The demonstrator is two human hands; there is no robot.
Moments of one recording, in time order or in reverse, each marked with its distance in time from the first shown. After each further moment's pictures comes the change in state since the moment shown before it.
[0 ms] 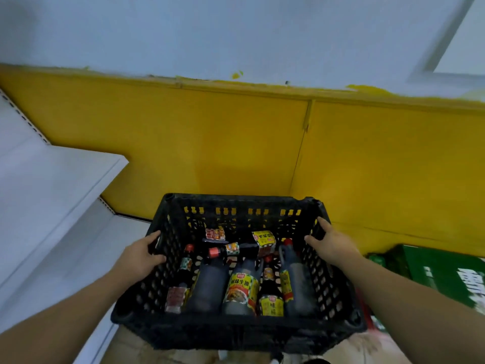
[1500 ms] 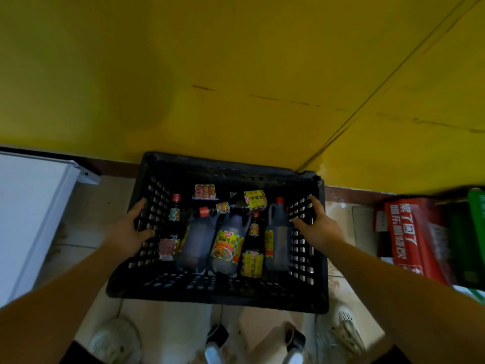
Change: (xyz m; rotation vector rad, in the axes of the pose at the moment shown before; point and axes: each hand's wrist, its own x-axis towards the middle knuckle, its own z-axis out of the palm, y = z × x) left_hand 0.383 -0.209 0.335 0.026 -0.255 -0.014; right_hand 0.304 0.081 0.377 0.096 -0.144 0.277
